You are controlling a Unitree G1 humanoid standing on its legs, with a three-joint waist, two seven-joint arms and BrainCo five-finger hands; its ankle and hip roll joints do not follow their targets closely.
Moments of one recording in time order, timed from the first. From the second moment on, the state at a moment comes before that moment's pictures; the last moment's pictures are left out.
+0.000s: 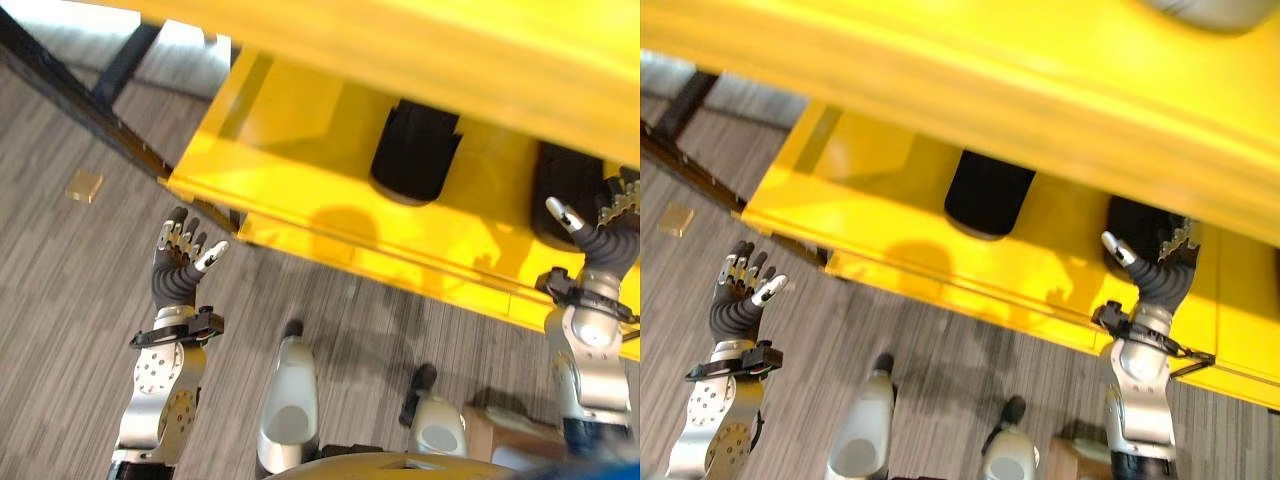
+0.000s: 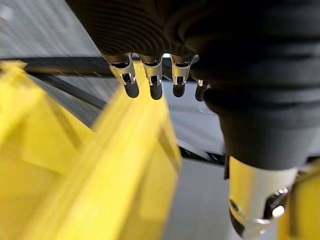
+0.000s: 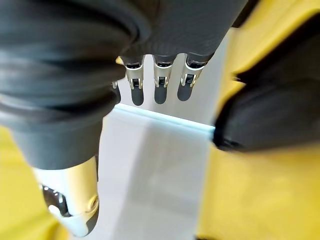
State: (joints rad) left arm 0.21 0.40 0.06 -0.24 -0.57 -0.17 0.20; right arm -0.01 -0.33 -0.22 -0.20 0.21 -0.14 -0.38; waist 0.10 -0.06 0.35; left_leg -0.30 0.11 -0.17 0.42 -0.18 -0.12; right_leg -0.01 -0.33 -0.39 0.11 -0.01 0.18
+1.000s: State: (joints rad) left arm 0.34 0.26 0.01 -0.20 -0.50 -0.14 0.05; right arm 0.24 -0.26 -0.13 -0.17 0.36 -0.14 -0.09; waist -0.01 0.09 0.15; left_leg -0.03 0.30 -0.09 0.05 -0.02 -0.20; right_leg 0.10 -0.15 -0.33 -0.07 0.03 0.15
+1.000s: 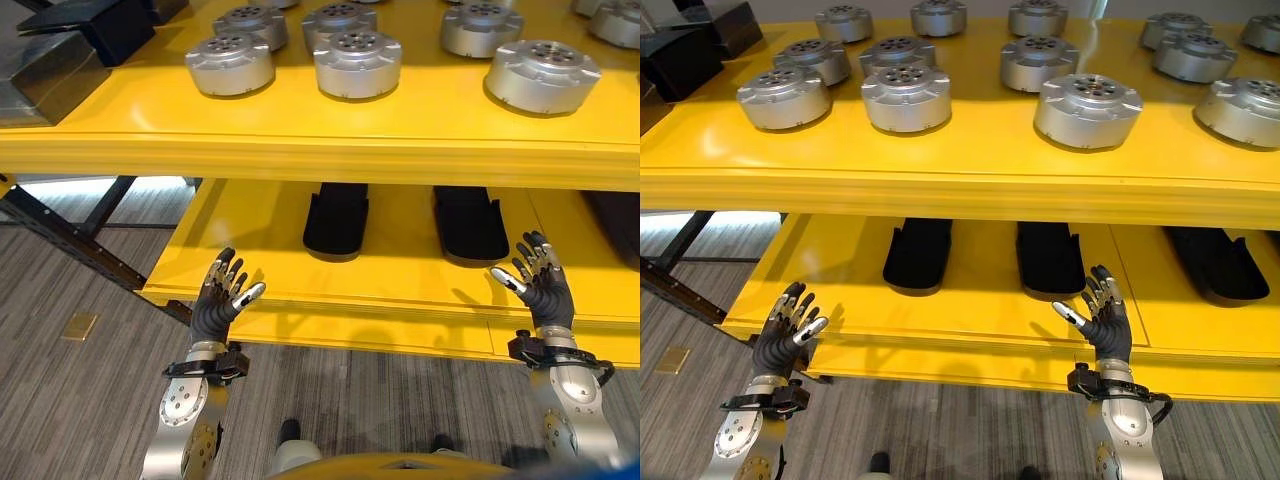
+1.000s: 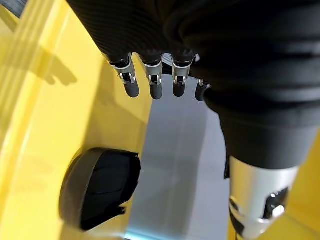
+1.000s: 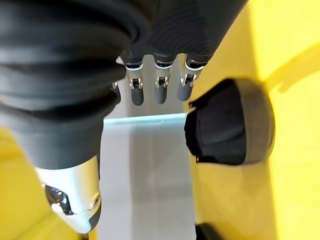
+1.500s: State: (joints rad) left arm 0.28 0.27 0.02 -0.16 -0.50 -0.13 0.02; right arm 0.17 -0.24 -0.14 -0.17 0.31 -0.14 -0.10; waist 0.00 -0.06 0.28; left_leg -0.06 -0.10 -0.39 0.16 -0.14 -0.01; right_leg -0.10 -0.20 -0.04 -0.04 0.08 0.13
